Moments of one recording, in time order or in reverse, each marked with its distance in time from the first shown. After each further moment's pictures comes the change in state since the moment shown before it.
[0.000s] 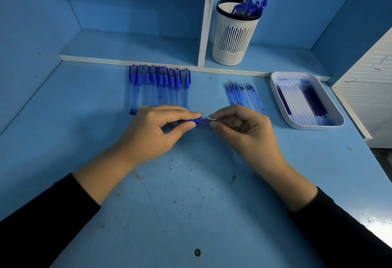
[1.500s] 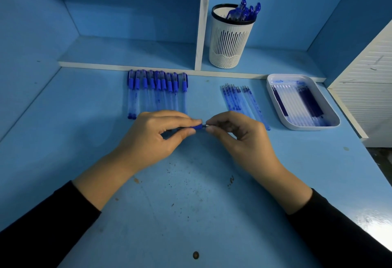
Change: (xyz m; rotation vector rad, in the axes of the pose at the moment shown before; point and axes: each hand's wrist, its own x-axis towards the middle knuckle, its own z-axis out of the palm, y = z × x) left_hand 0.000 0.004 0.001 0.013 -0.016 0.056; right_hand -0.001 0.004 0.000 -0.251 -0.002 -0.143
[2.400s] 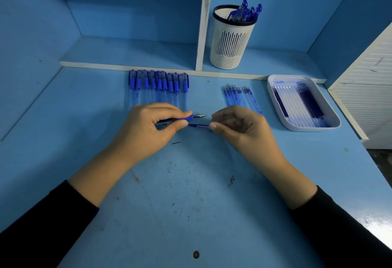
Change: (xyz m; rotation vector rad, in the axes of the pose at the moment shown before) left_hand 0.005 -0.002 -0.009 0.021 0.037 -0.175; right_hand 0.008 -0.003 -0.009 0.099 -0.004 0.214
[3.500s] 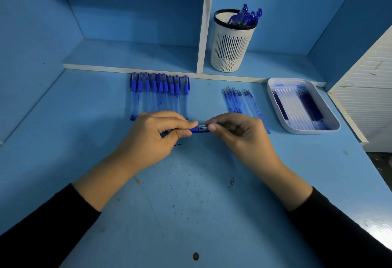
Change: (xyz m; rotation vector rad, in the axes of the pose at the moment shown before) left_hand -0.006 -0.002 0.008 -0.064 -0.038 0.104; right_hand 0.000 0.002 0.006 0.053 -0.050 -0.066
